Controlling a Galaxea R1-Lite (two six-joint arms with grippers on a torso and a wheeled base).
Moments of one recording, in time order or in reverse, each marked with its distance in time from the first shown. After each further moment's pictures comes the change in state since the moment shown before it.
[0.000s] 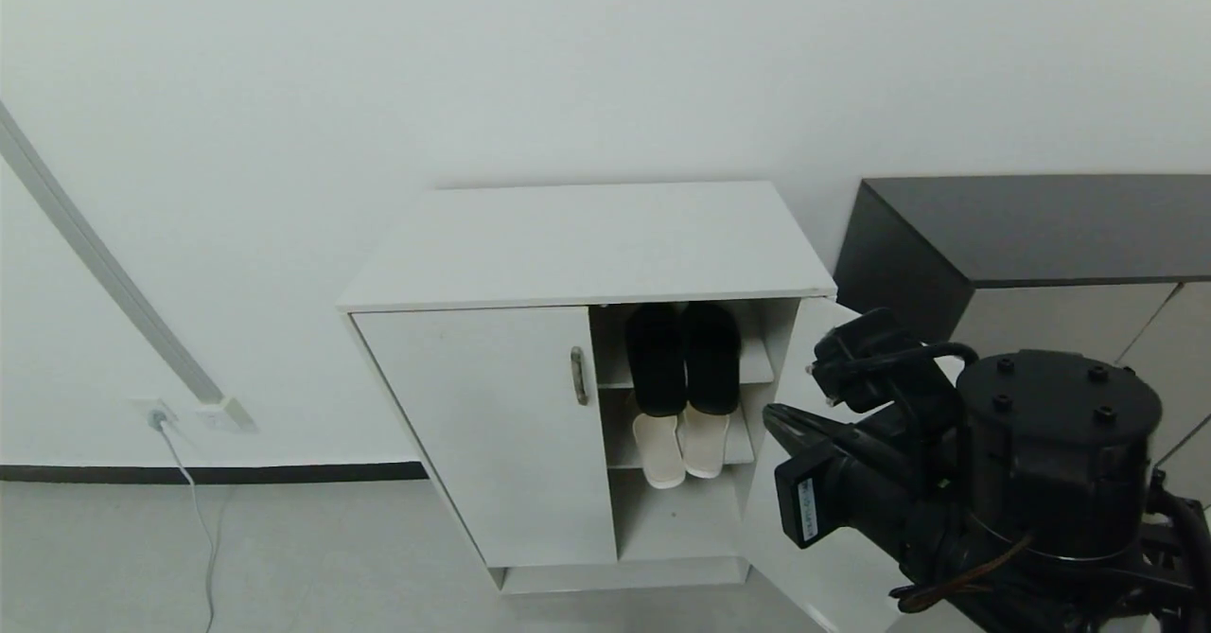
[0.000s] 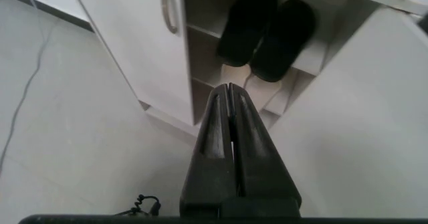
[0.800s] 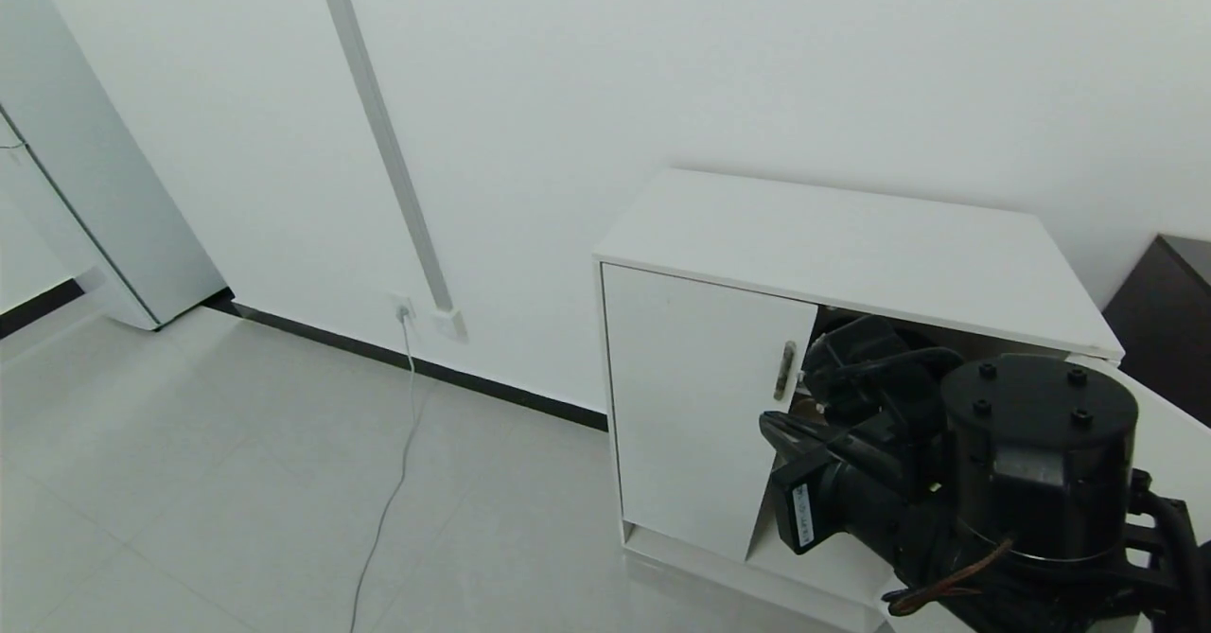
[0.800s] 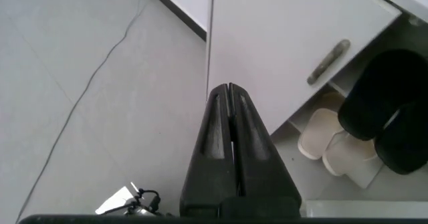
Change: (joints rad) left arm 0.000 0.000 0.000 0.000 0.000 0.000; right arm 0.001 0.005 -0.006 0.023 0.000 0.013
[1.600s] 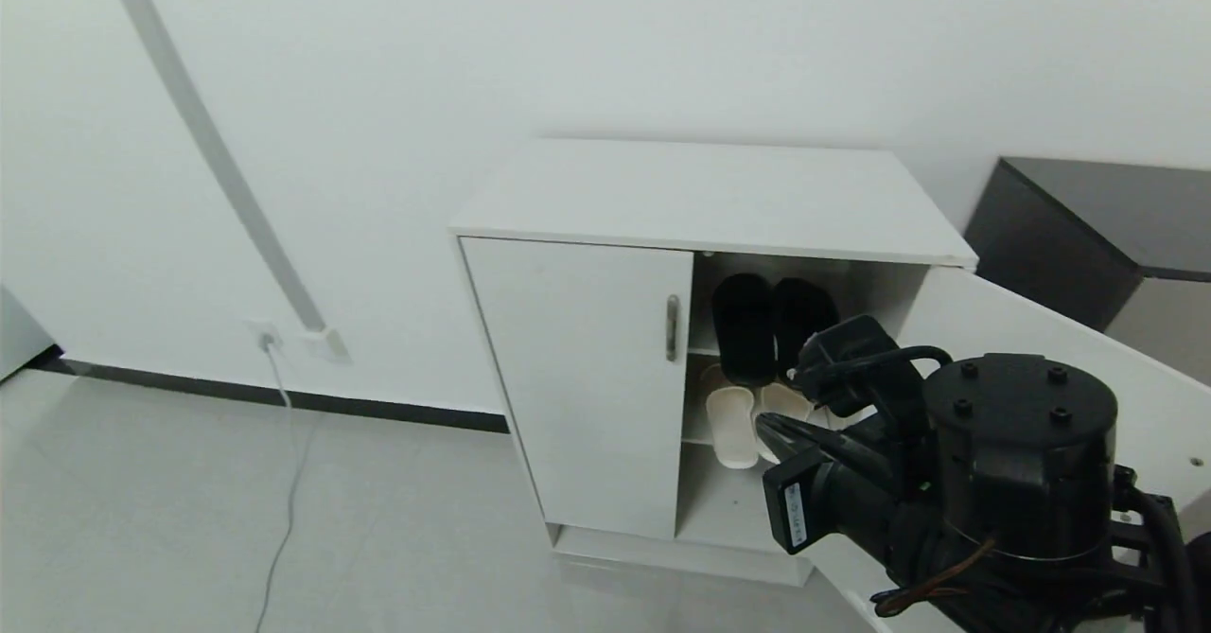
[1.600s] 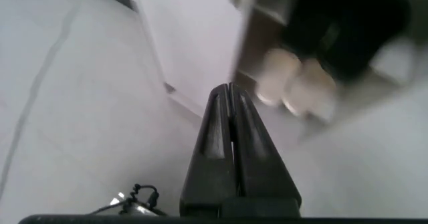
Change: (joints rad) left arm 0.000 0.000 0.000 0.000 0.000 0.000; right arm 0.008 0.009 -0.026 0.036 -0.017 0.026
